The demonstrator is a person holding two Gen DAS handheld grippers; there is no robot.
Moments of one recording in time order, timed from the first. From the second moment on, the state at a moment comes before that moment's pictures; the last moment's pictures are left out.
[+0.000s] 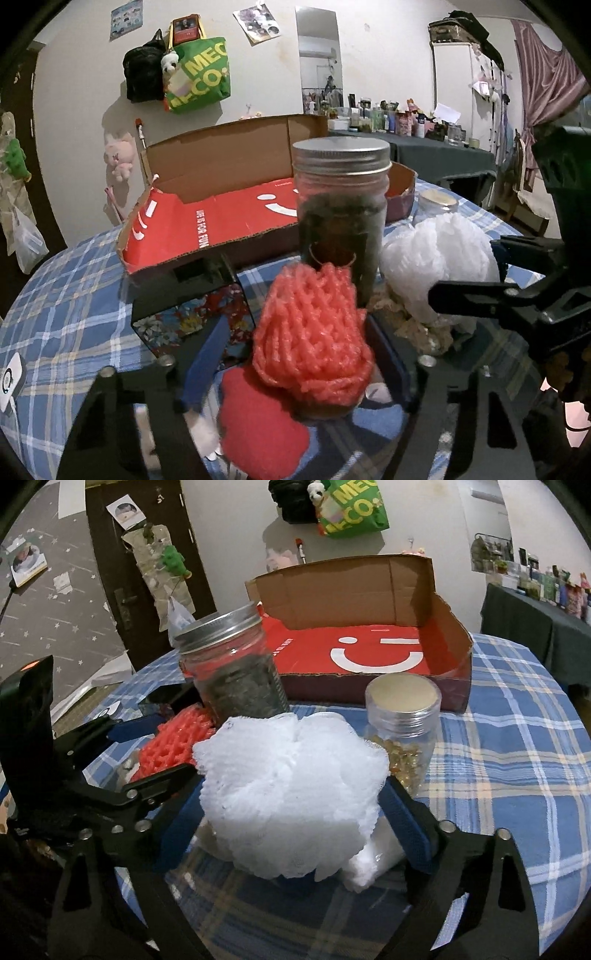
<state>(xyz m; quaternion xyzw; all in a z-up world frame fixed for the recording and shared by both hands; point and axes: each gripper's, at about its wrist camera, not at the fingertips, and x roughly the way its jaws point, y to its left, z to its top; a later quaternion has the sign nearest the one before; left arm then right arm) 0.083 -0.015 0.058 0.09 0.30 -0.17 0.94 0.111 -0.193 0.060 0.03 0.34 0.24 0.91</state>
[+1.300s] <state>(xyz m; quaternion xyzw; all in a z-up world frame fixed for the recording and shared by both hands) 0.113 0.021 0.154 0.09 0.27 -0.18 0.94 0.110 -0.221 0.159 0.02 0.24 0.24 0.94</state>
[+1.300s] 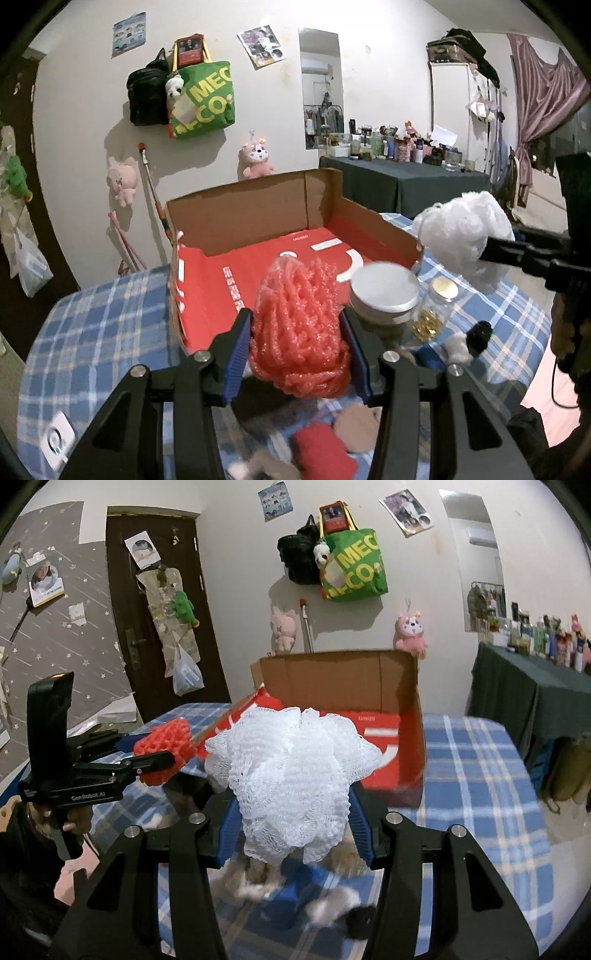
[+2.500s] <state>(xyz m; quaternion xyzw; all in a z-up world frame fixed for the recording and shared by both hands) 0.406 -0.028 0.083 0.18 0.42 -0.15 0.88 0.443 -0.149 0.093 -0.10 0.45 0.16 0.88</state>
